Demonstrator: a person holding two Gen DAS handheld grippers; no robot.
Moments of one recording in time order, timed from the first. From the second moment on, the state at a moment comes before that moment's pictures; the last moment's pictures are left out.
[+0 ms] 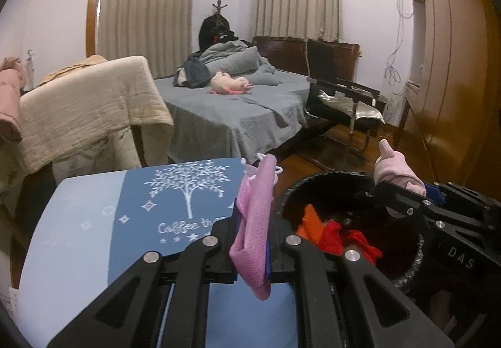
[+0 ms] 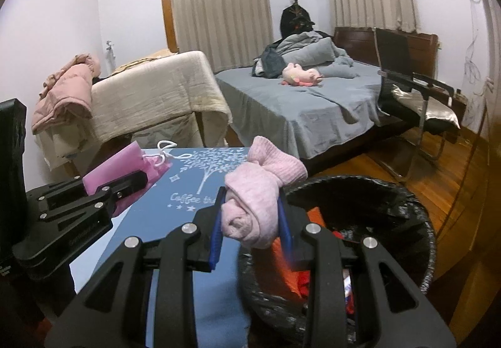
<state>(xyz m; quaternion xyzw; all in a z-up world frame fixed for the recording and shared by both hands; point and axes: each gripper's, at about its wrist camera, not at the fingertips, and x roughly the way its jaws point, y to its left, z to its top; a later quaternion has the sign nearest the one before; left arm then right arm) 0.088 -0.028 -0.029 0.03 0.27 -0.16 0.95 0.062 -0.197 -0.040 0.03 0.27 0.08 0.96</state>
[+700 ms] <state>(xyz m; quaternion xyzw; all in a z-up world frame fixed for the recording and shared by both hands) 0.102 -0.113 -0.044 0.05 0.28 -0.24 0.93 0.047 -0.275 -0.052 0.05 0.27 0.00 0.96</state>
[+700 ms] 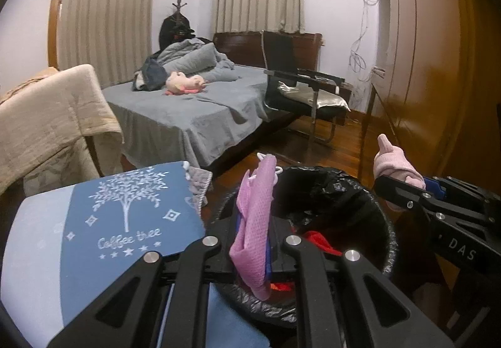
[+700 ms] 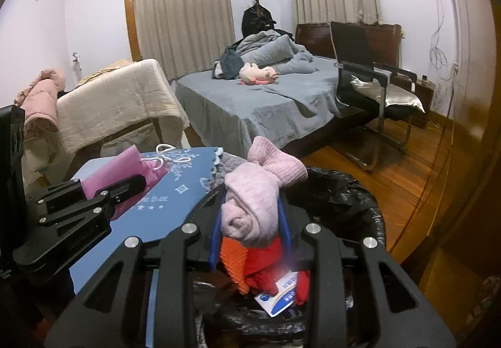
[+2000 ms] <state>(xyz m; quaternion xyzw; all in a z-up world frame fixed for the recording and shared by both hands) 0.163 -0.154 -0.079 0.03 0.31 -0.29 0.90 0.089 -0.339 -0.103 0.06 0.32 -0.11 0.94</state>
